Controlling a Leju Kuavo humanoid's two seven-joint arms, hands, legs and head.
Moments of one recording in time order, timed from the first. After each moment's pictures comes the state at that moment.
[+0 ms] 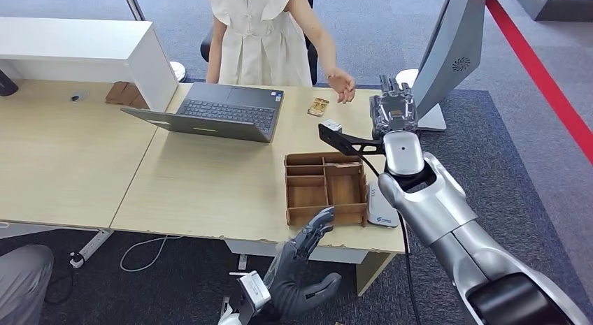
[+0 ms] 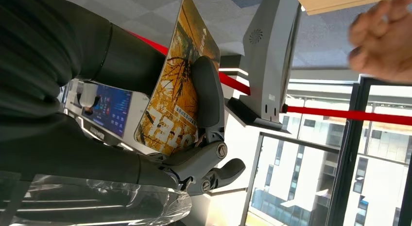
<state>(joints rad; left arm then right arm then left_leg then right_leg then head) -0.30 -0.01 -1.11 -1.32 0.23 0.23 -0.56 -0.90 -0.12 0.94 -0.95 1.40 -0.08 0.46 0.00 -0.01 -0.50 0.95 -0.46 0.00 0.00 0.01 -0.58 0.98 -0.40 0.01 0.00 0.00</state>
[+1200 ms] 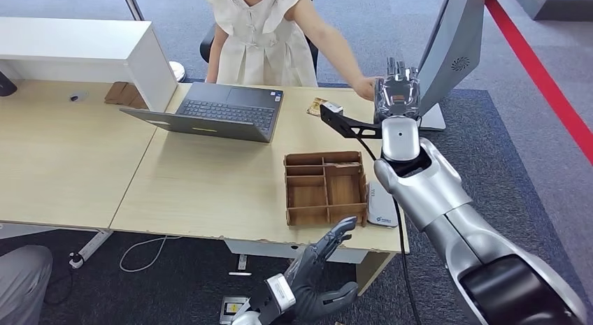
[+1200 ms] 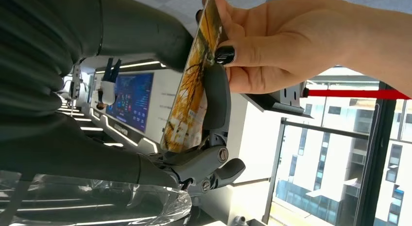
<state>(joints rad) -0.35 -0.06 -1.16 -1.20 0.22 0.20 -0.57 -0.98 -0.07 0.94 -0.83 1.43 -0.15 0.53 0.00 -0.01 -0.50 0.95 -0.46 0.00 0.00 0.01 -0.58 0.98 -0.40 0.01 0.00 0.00</state>
